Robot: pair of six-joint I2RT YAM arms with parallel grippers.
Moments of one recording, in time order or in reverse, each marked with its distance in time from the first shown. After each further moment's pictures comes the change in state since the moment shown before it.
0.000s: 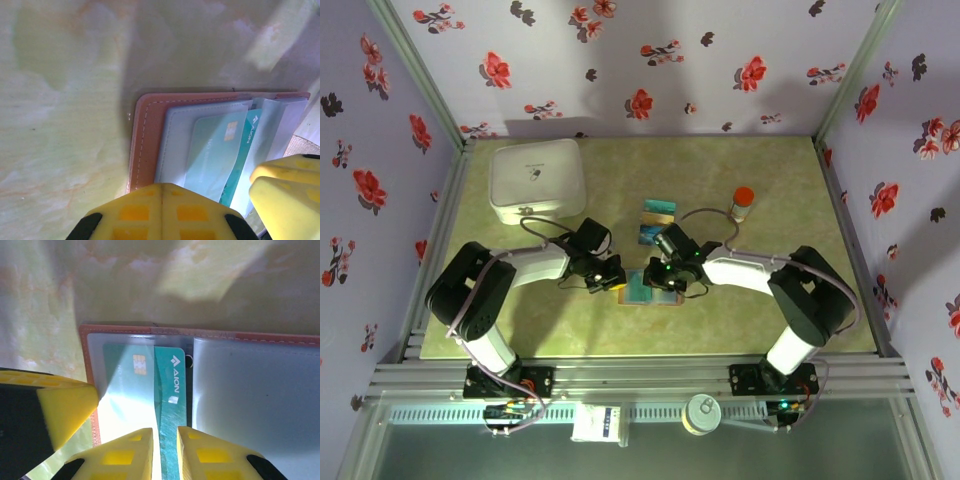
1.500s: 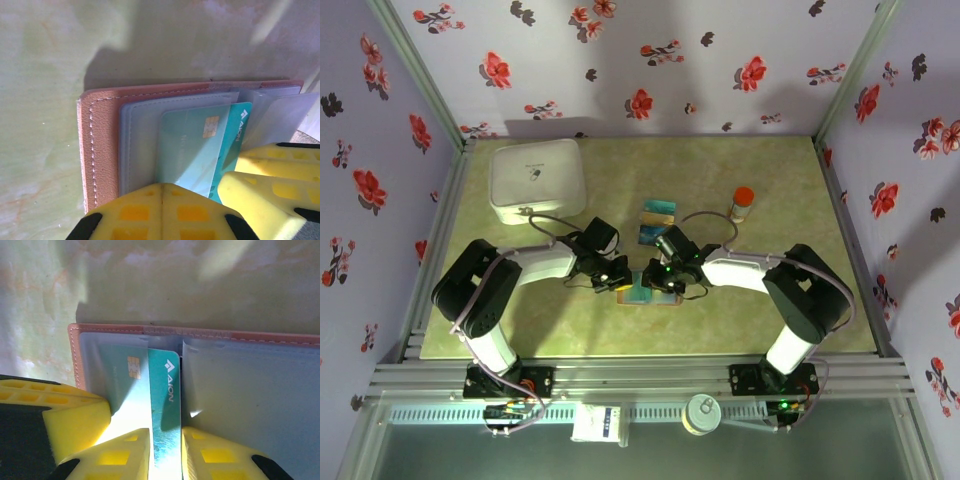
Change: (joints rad) left arm -0.044 0.034 0.048 -0.019 0.000 0.008; right arm -0.006 0.029 -0.027 0.068 -0.035 0.012
